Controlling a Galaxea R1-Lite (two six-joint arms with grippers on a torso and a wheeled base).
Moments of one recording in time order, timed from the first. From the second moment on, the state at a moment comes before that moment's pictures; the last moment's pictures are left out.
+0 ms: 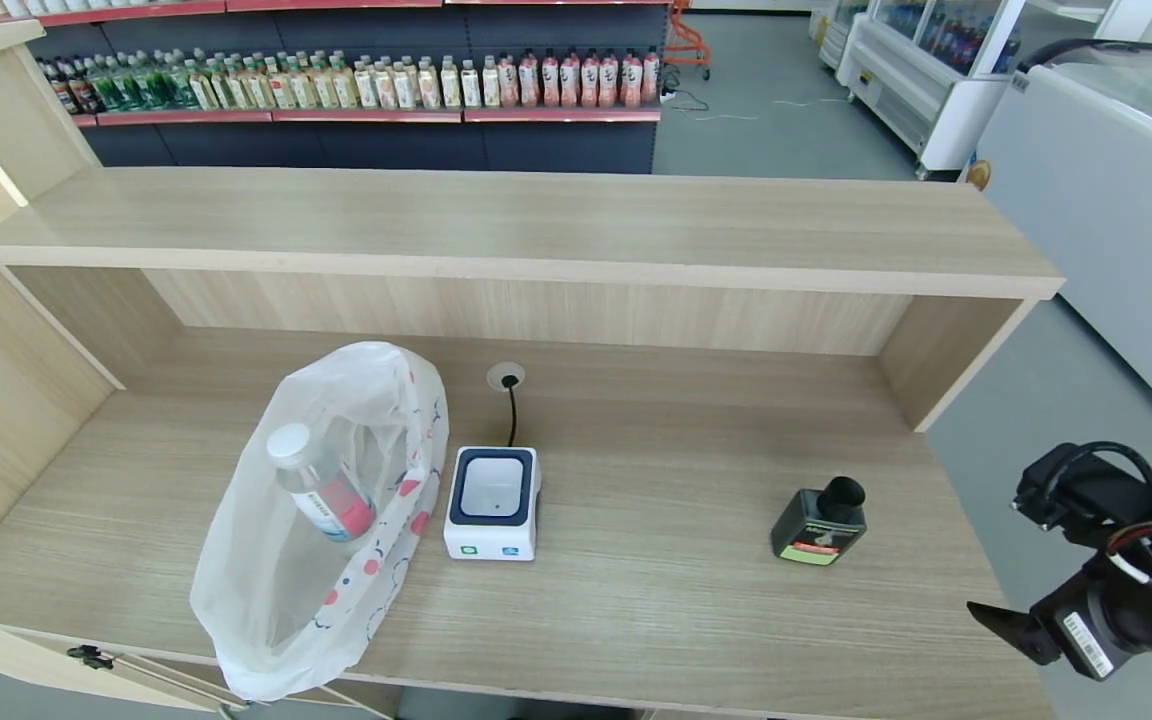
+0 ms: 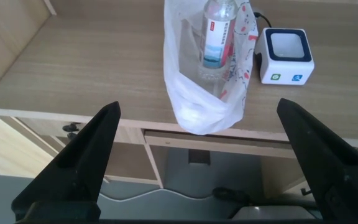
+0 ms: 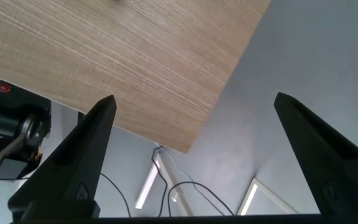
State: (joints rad) left arm 0.00 0.00 0.00 0.00 0.00 0.00; right arm 0.16 1.31 -0.47 -0.15 -0.16 -0.48
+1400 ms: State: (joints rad) left arm 0.00 0.00 0.00 0.00 0.00 0.00; right arm 0.27 1.72 -0.51 -0.58 -0.09 -0.49
